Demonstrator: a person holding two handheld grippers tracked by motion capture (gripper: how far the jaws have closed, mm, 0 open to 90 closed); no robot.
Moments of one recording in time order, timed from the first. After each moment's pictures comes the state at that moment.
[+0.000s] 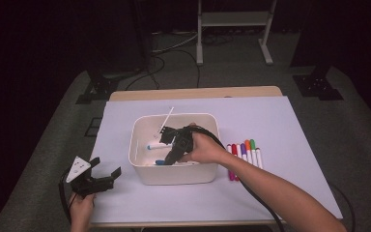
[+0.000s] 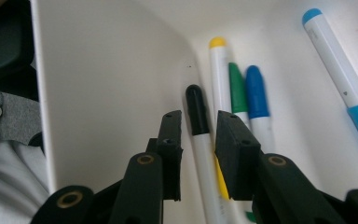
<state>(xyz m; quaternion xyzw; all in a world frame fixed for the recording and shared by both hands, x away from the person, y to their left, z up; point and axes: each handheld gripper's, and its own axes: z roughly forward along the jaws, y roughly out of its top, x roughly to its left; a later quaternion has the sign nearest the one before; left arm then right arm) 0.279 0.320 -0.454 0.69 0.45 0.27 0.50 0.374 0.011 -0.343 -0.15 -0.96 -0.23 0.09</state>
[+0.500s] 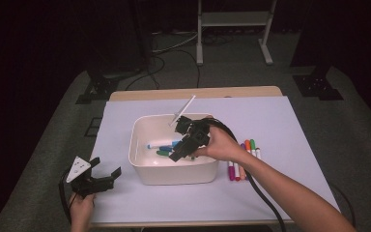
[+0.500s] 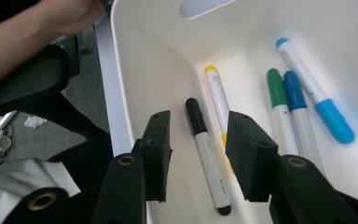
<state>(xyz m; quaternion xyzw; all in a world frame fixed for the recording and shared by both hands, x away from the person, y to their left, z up) 0.279 0.320 -0.454 0.69 0.45 0.27 0.50 0.363 -0.037 -0.300 -0.17 -0.93 -0.31 0.07</state>
